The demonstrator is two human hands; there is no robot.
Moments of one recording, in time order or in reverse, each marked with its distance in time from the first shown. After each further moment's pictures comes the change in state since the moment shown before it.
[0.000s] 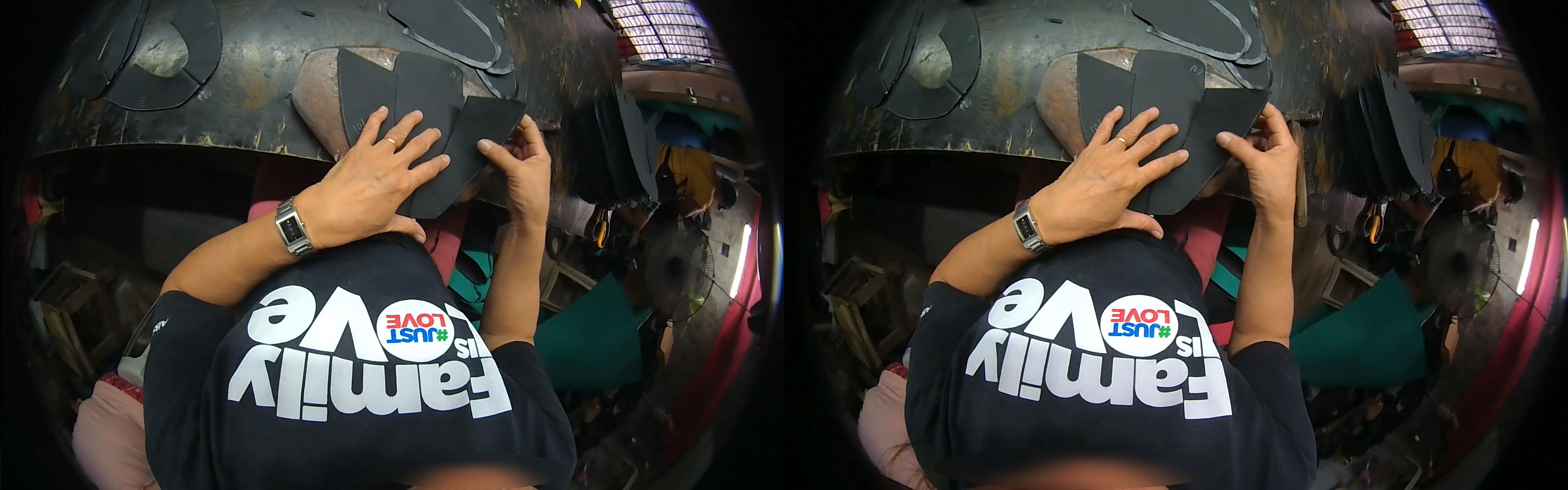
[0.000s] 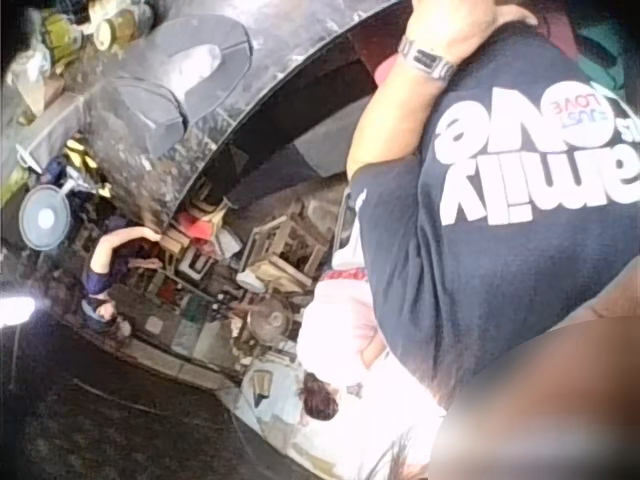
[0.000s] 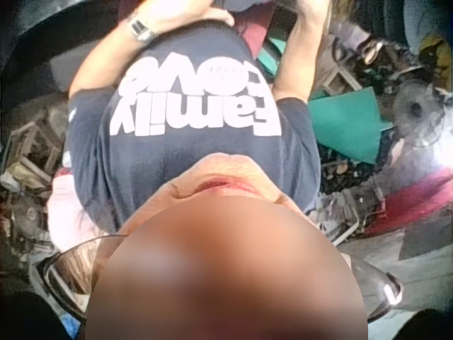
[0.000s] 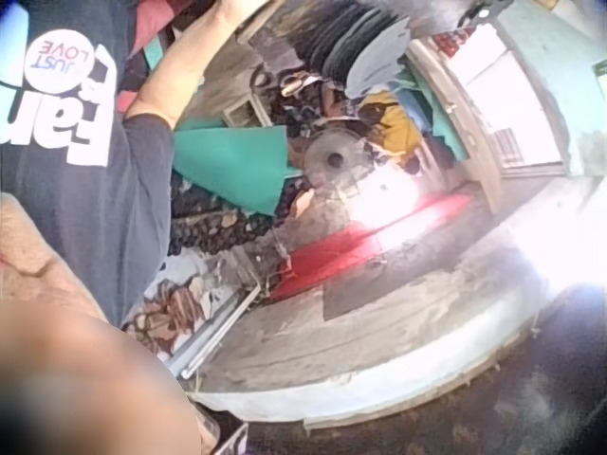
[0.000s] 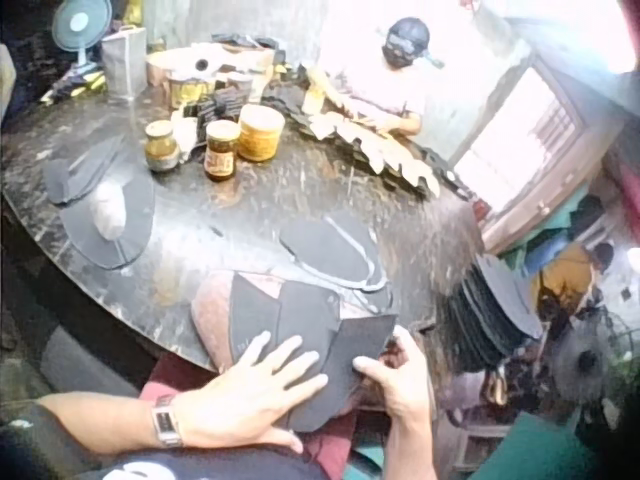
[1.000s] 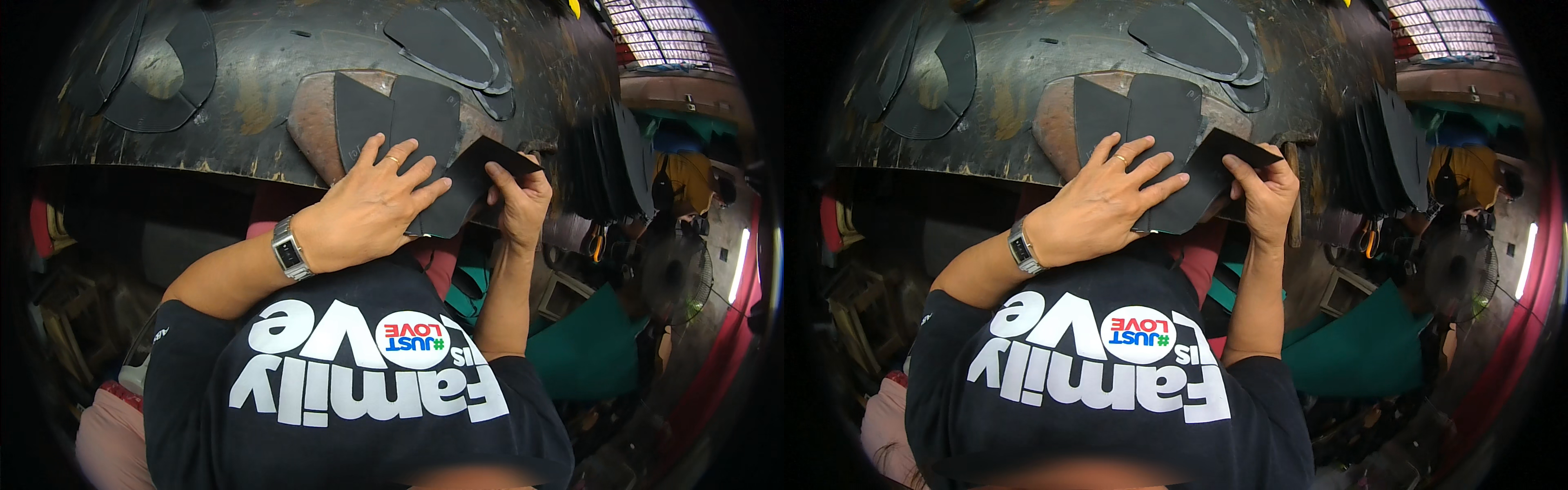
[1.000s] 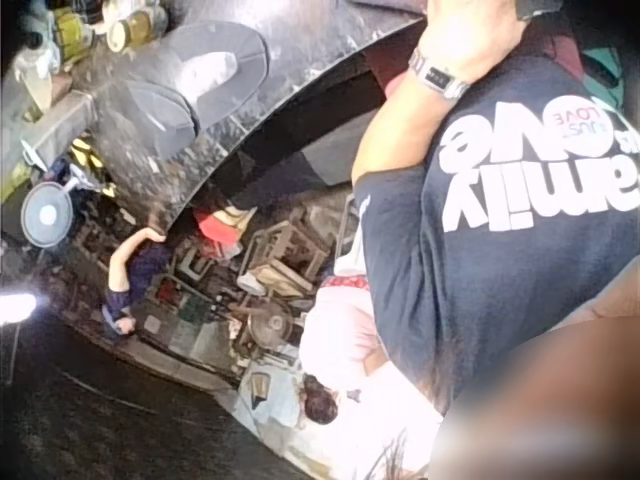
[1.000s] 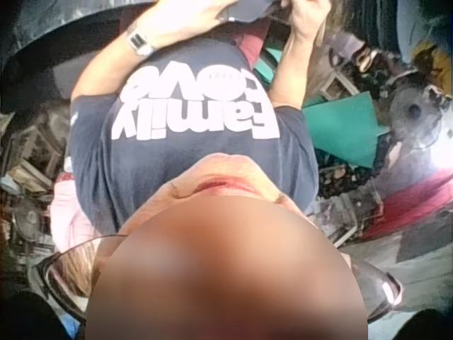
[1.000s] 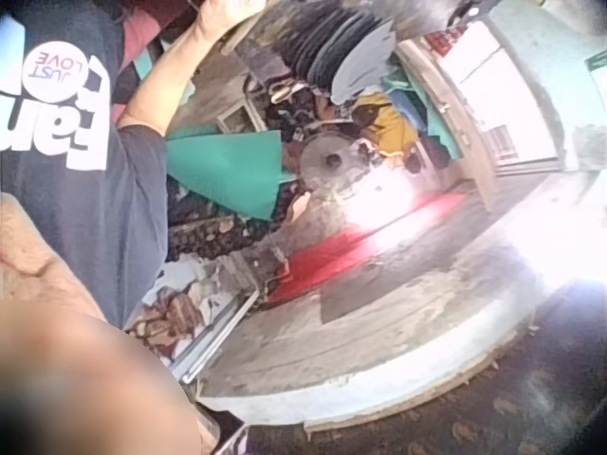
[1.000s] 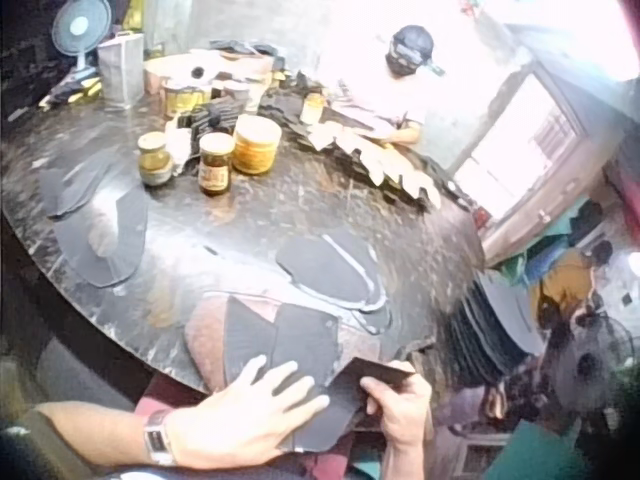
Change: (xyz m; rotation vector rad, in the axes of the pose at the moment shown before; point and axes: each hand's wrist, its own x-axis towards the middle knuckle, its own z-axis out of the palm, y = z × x) left_hand 0.011 0.003 -0.020 0.017 -0.102 -0.017; right_hand -0.006 0.008 -0.007 0.076 0.041 -0.039
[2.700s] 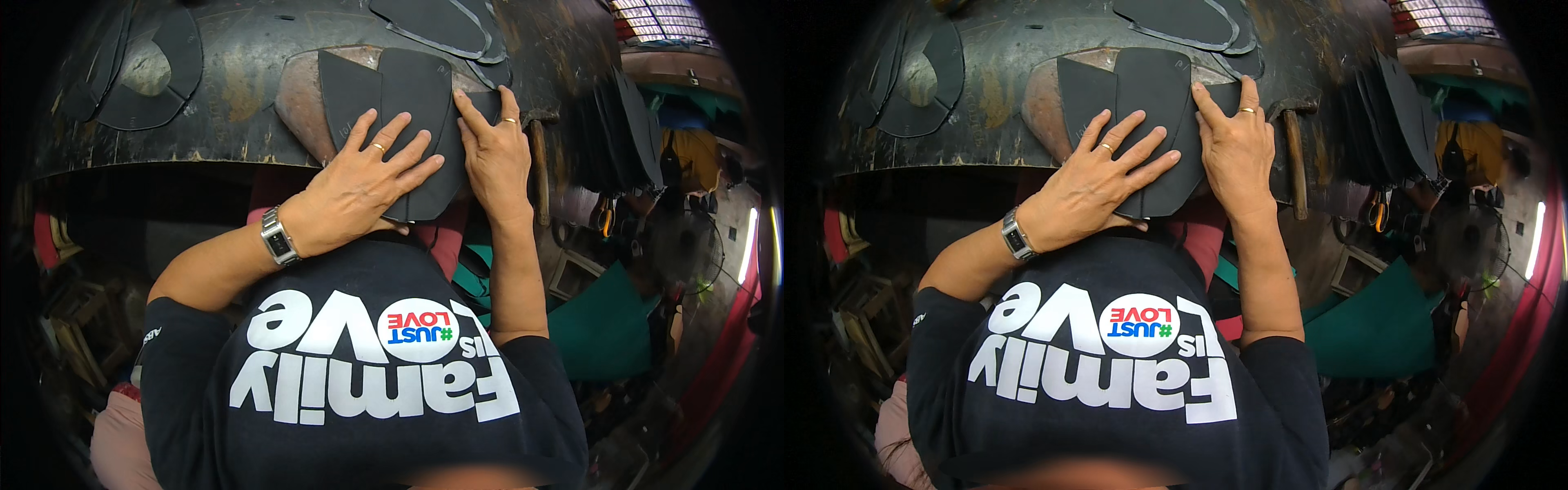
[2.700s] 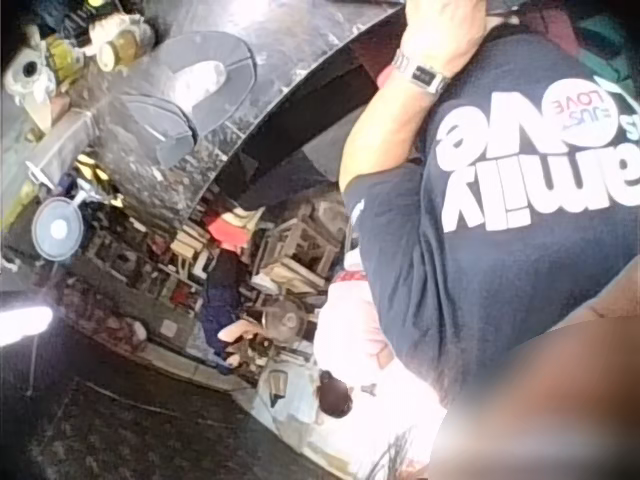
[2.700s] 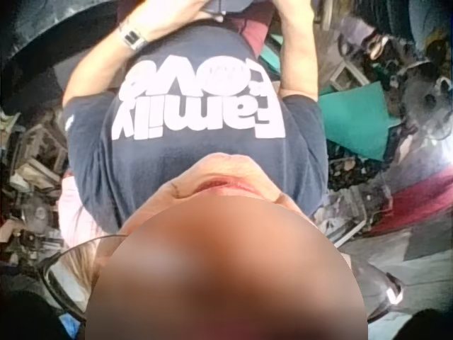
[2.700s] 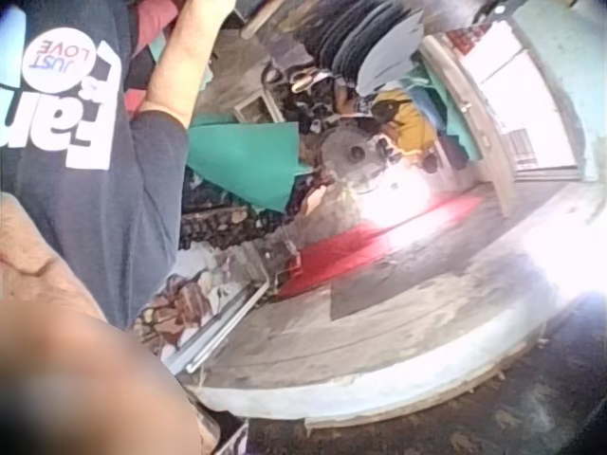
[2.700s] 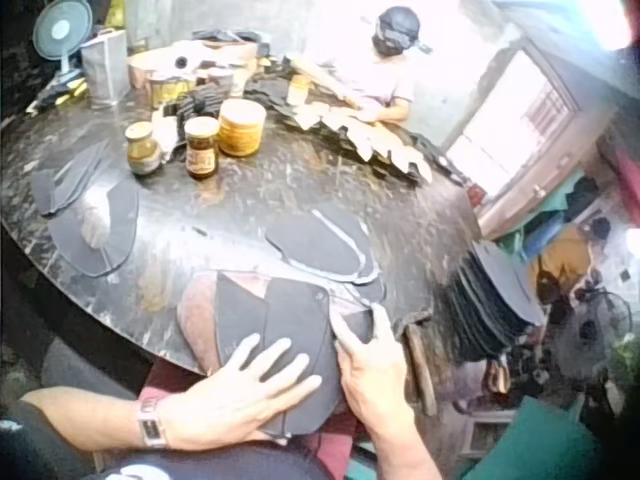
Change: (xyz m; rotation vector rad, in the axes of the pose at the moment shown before) left_hand -0.010 -0.005 0.018 0.107 -0.028 0.047; right_hand 0.006 -0.002 0.028 -1.355 -0.087 -0.479
